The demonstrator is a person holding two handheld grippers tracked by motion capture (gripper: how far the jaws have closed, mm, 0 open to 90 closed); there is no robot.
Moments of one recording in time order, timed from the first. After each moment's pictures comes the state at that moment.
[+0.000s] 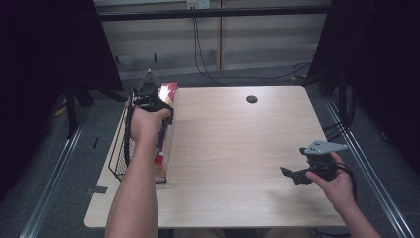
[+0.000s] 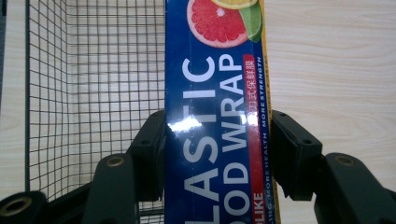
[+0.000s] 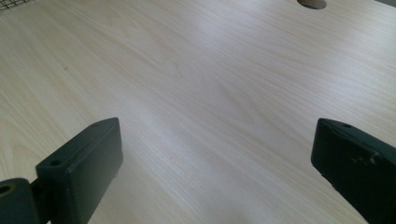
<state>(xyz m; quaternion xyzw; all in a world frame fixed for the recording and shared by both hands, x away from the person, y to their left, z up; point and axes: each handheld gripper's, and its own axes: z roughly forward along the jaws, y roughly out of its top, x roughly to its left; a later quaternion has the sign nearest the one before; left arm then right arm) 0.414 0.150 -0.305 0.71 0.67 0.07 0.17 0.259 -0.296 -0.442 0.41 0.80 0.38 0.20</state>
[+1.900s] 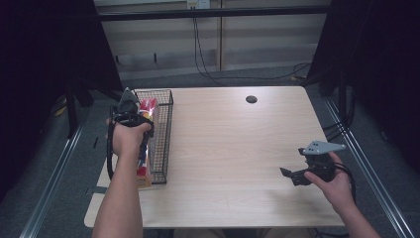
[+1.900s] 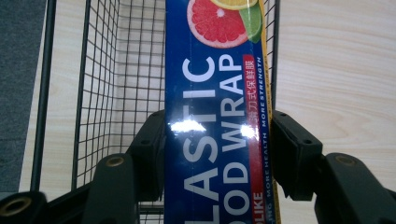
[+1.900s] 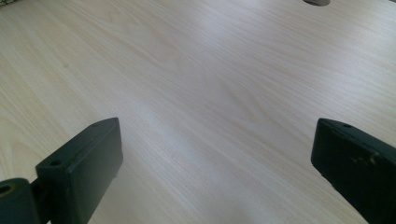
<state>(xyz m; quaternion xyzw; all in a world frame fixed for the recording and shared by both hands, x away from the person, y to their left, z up) 0.408 0.209 -0.353 0.68 0.72 0.07 0.15 0.260 -0.294 -0.444 0.41 0.80 0.38 0.20</state>
